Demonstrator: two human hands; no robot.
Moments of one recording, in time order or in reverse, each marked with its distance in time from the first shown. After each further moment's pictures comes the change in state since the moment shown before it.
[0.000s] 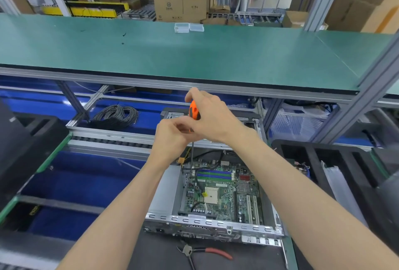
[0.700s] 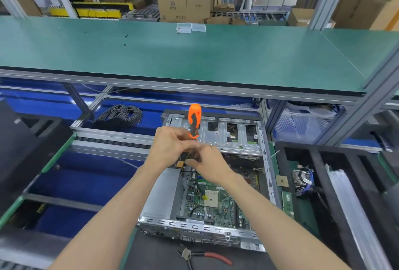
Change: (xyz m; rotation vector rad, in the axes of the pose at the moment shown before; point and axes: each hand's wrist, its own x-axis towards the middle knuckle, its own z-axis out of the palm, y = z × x) left_hand 0.005 -0.013 -0.003 0.228 -0.018 -0.113; right_hand -0.047 0.054 0.104 0.217 -0.173 0.263
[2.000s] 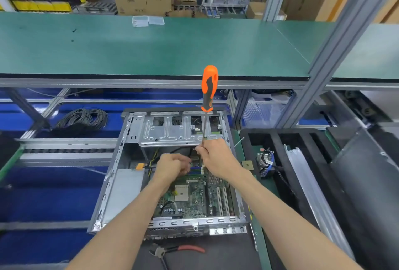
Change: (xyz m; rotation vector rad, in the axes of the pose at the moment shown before) left_hand -0.013 -0.050 0.124 -0.271 -0.203 -0.438; right_hand -0.057 0.059 -0.061 -0.144 0.154 0.119
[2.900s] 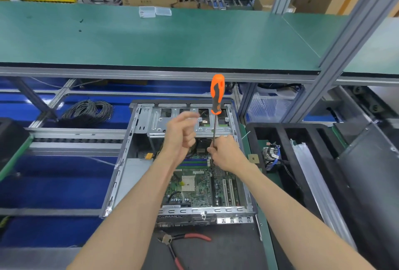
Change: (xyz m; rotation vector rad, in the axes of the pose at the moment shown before) left_hand -0.018 0.077 -0.005 -0.637 -0.081 0.175; right_hand -0.002 0.005 0.009 -0.044 -0.126 0.235
